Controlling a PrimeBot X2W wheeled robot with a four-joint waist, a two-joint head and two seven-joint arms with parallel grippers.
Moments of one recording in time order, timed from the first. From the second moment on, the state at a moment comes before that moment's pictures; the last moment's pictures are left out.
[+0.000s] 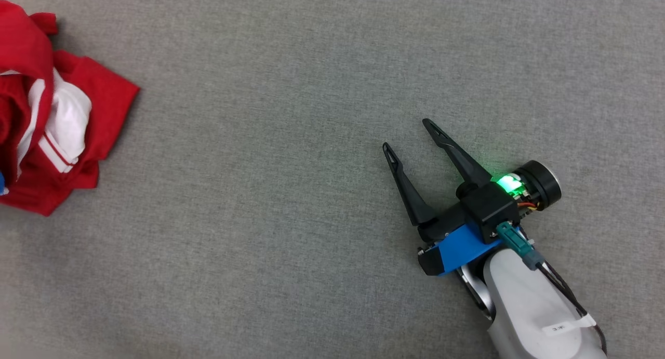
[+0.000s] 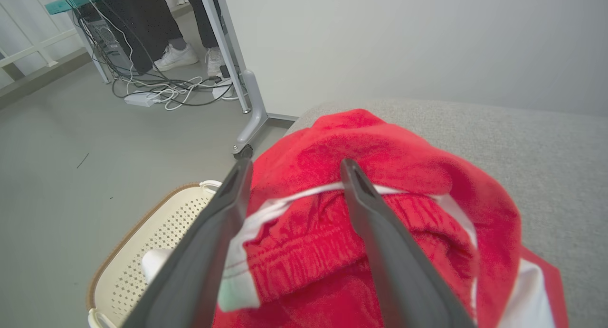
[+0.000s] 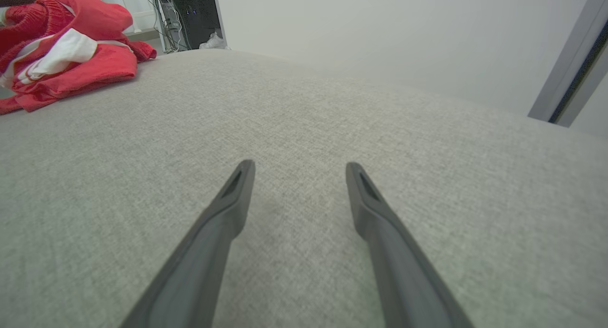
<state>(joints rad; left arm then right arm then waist) -0.75 0.63 -0.31 0.83 -0.74 -0.13 -0.26 -0.45 -0.04 0.28 0.33 -0.12 0.13 -0.27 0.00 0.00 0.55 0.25</state>
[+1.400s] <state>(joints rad) -0.74 0.44 -0.66 0.36 -0.74 -0.13 -0.26 -0.18 -0.05 0.18 0.26 0.11 0.13 -0.26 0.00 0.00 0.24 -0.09</state>
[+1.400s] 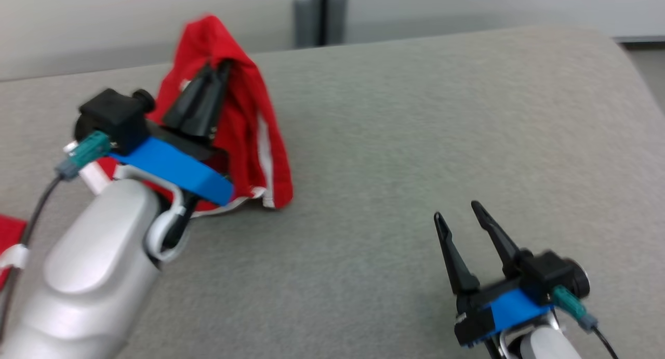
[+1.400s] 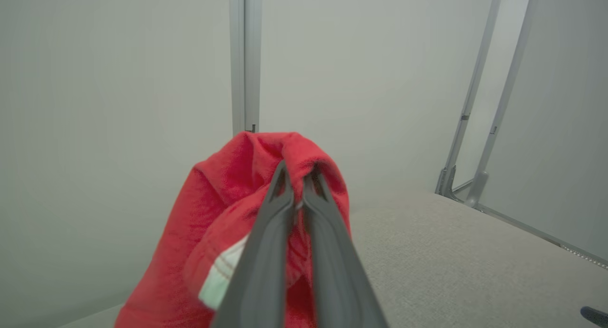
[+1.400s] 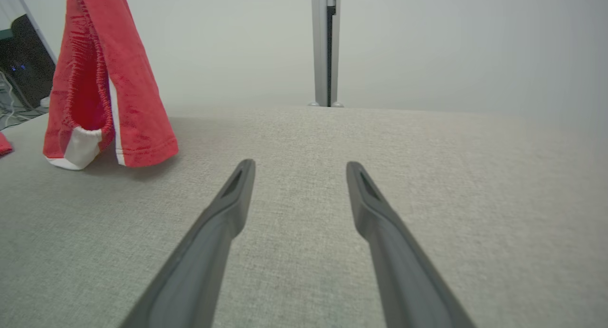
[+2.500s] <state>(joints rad) -0.13 0.26 -0.13 0.39 -0.37 -0.12 -0.26 -0.09 -0.05 0.13 0.27 0.13 0.13 -0.26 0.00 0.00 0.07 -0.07</state>
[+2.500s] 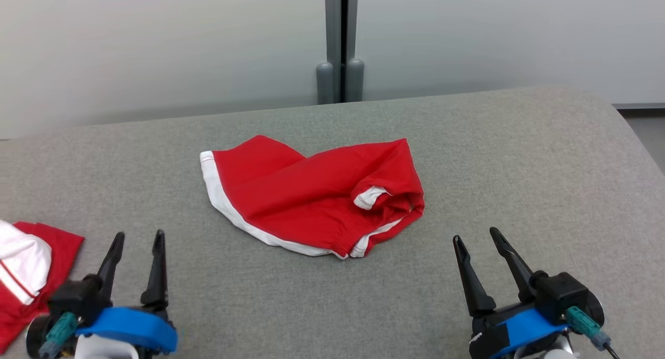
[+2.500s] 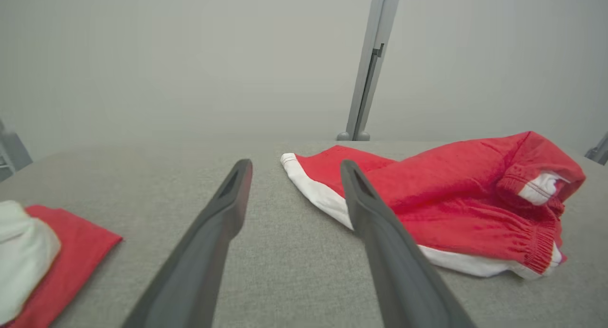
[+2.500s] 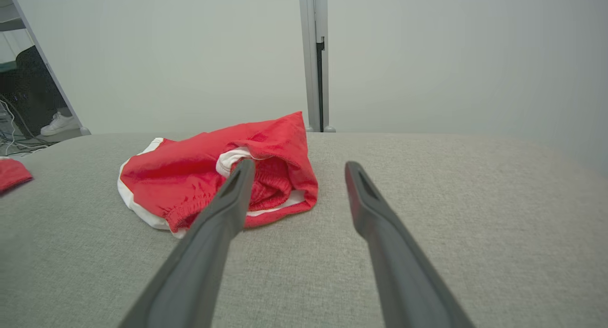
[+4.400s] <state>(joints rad) -0.06 0.24 -0.15 0.42 -0.41 -0.13 -0.26 -0.23 -0.05 0.20 0.50 0.14 0.13 -0.26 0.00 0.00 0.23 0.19</state>
